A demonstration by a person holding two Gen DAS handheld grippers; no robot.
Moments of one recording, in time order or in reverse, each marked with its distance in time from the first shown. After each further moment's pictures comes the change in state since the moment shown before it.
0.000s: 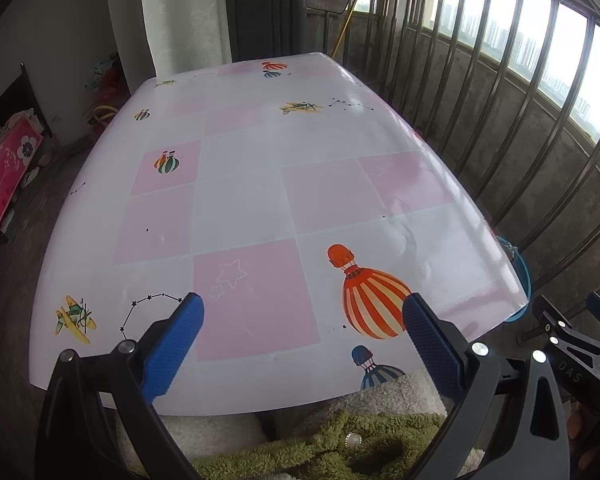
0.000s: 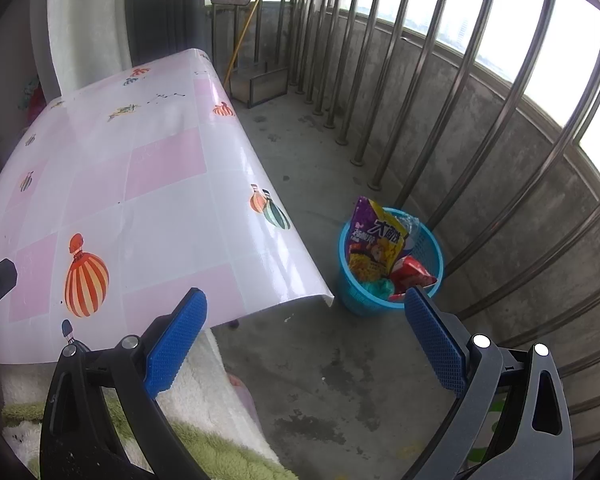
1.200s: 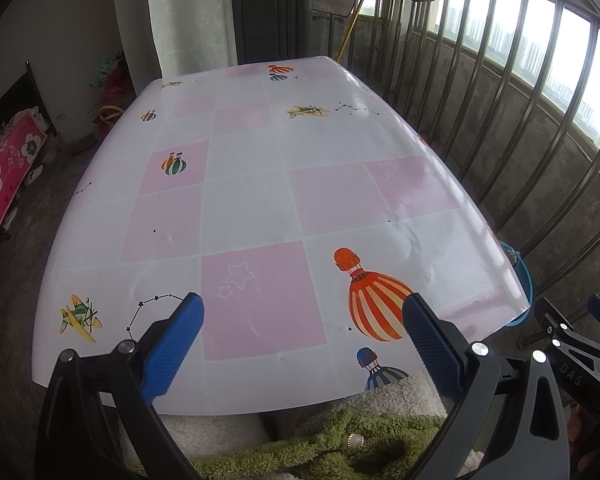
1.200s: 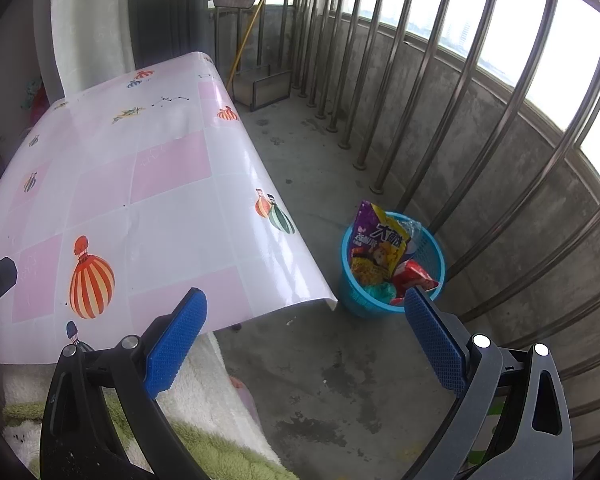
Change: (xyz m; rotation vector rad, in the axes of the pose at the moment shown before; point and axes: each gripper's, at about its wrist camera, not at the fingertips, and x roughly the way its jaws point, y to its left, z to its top) left arm -0.003 0.006 0.001 -0.013 -0.007 0.009; right arm -0.001 0.005 0.000 -0.005 -0.012 0.000
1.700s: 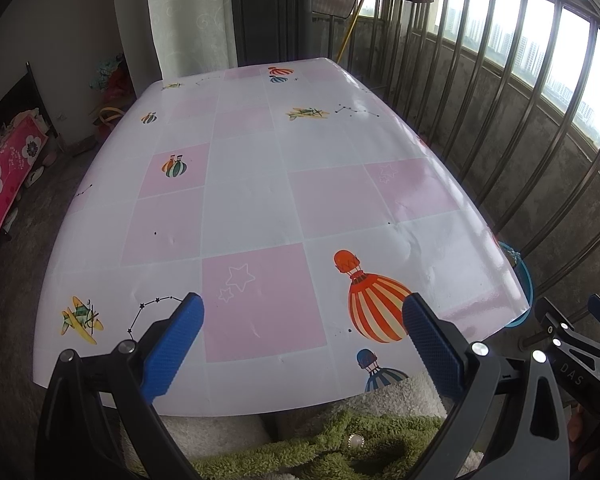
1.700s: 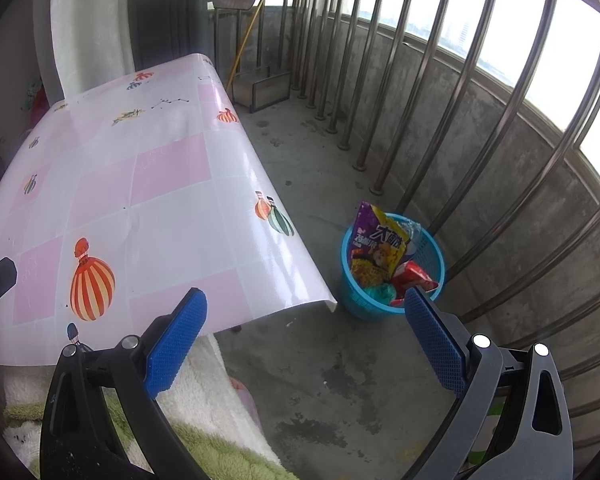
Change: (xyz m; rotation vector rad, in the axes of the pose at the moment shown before) left arm -0.001 -0.001 0.001 -0.001 -0.003 0.002; right arm 0.000 0.000 0.000 0.001 0.000 0.000
